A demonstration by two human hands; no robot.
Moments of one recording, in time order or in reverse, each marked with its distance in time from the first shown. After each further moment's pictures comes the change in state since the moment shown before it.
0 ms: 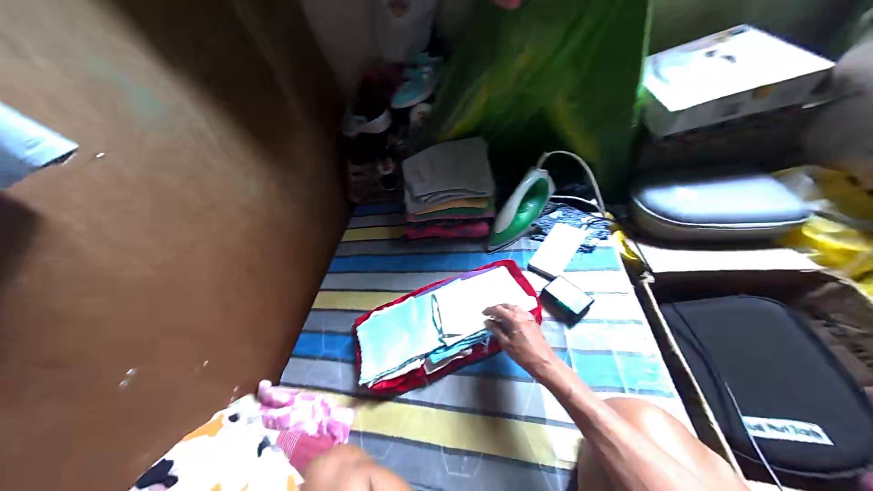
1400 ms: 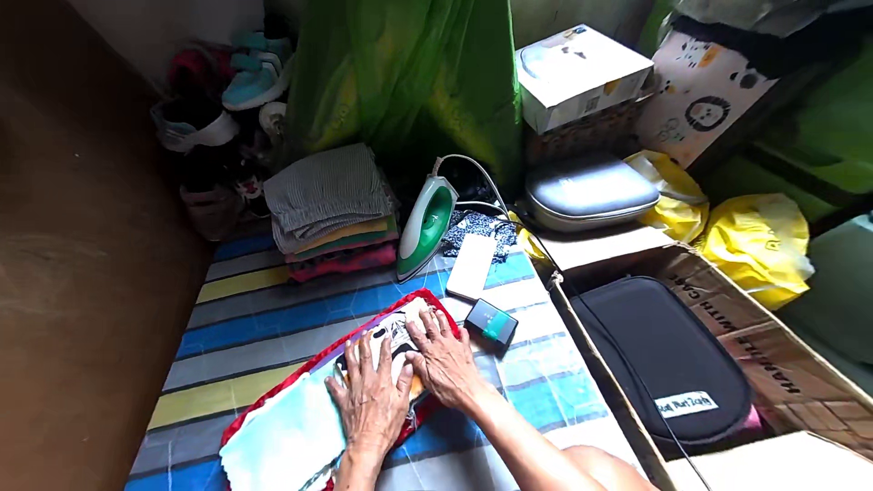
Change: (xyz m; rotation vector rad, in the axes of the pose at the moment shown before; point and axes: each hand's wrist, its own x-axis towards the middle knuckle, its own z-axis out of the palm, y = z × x) left_hand 0.107 -0.145 0.333 1.127 -0.533 0.411; right_hand 0.045 0.043 0.006 -0.261 -0.213 0.251
